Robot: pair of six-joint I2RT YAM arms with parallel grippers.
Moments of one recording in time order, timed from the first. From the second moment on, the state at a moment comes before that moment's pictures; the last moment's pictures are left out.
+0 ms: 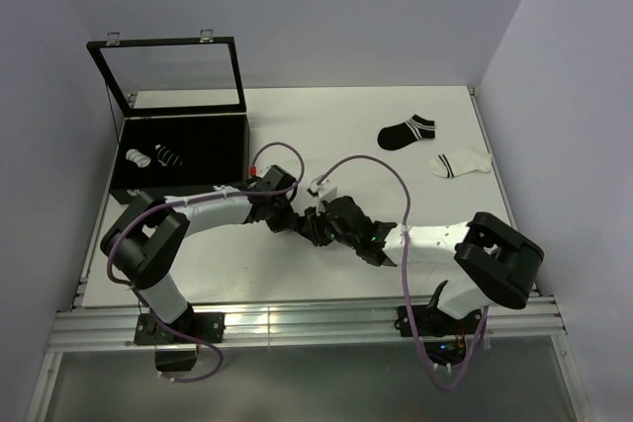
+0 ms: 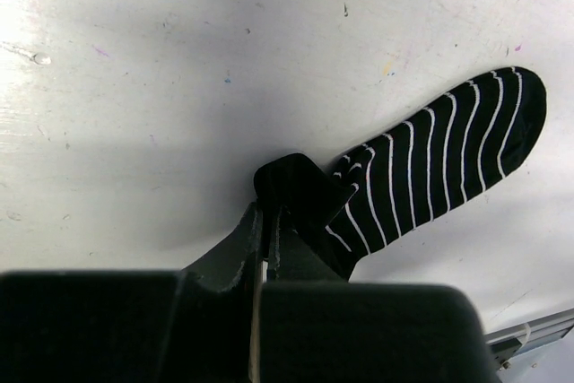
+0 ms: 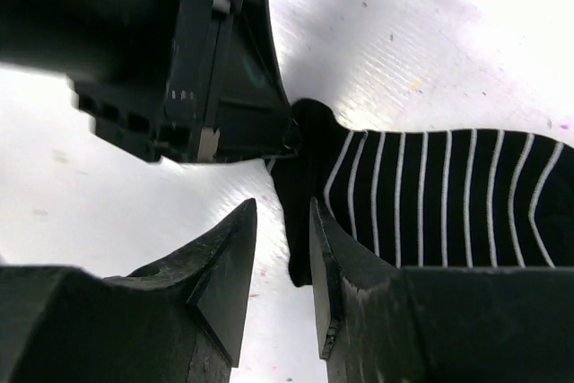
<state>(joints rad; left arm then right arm) -0.73 1.69 0.92 -0.30 -0.04 -1.11 0.92 1.44 0.56 0.36 0.07 0.33</state>
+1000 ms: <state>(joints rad) -0.71 1.71 0.96 -0.34 0.00 -1.08 1.21 1.78 0.74 0.33 0.60 0.11</state>
